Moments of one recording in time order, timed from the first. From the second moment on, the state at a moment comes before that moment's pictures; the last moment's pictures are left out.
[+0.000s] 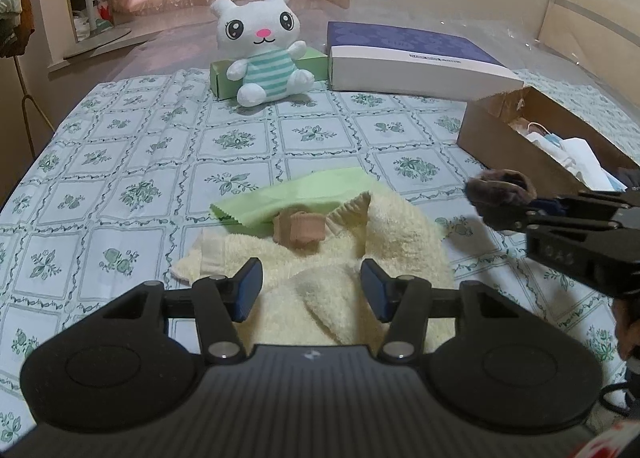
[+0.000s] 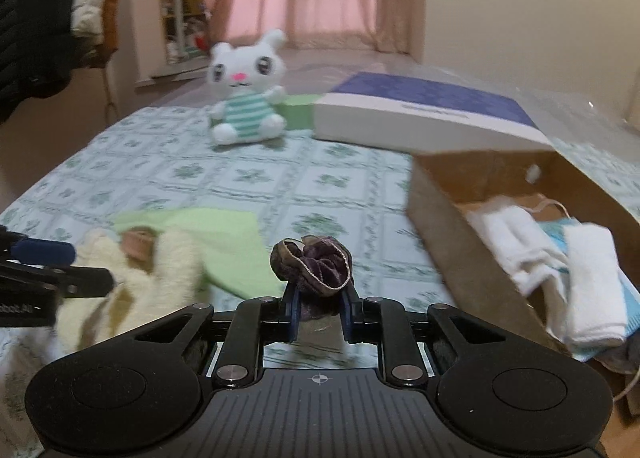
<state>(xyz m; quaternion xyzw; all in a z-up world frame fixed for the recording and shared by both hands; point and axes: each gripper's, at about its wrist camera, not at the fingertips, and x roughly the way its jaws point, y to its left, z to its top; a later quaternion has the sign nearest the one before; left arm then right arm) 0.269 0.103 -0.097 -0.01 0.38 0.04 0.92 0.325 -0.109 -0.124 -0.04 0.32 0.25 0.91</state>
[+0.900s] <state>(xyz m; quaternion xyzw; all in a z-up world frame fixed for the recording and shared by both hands) 0.298 0.102 -0.104 0.01 0.36 0.06 0.93 0.325 -0.133 -0.119 0.00 0.32 0.24 0.92</state>
